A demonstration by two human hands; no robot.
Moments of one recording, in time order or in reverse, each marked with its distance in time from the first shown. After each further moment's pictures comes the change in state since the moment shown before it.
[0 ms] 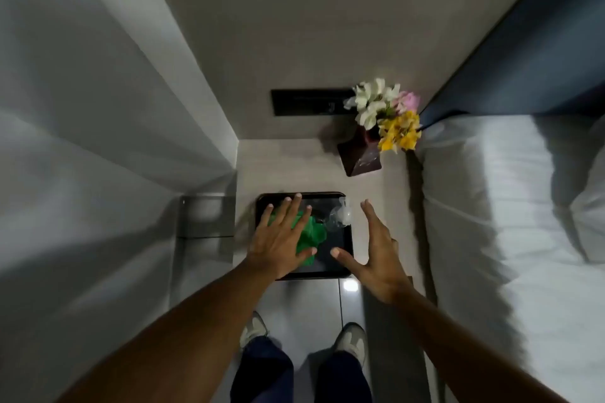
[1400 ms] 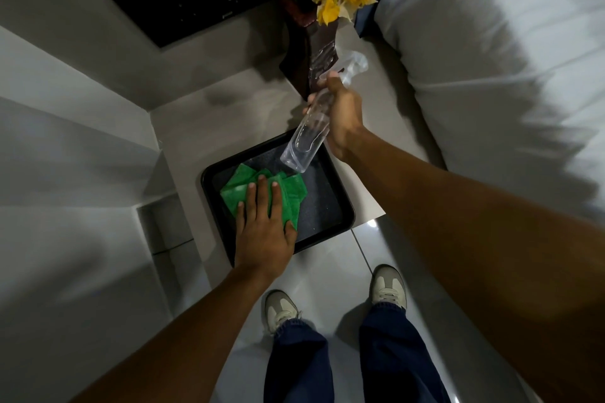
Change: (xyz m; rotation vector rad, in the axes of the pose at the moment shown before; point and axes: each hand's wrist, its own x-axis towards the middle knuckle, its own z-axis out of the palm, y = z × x) left_hand 0.037 0.009 0.128 0.025 0.184 -0.027; right_hand 0.154 0.048 0.038 1.364 0.468 0.411
